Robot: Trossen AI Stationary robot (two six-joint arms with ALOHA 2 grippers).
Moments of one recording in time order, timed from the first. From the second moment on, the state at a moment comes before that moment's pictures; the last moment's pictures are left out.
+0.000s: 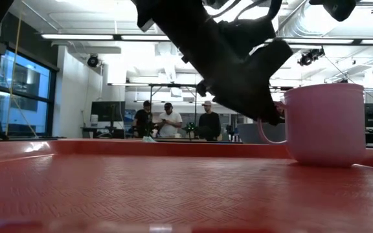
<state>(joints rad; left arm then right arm) -0.26 2.15 1.54 -0.14 -0.47 -0.22 -0.20 0.59 1.01 -0.83 -0.14 0.30</state>
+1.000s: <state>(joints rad) -0.22 2.09 2.01 -1.35 -0.84 -0.24 -0.20 0.59 1.01 -0.85 -0.14 0.31</state>
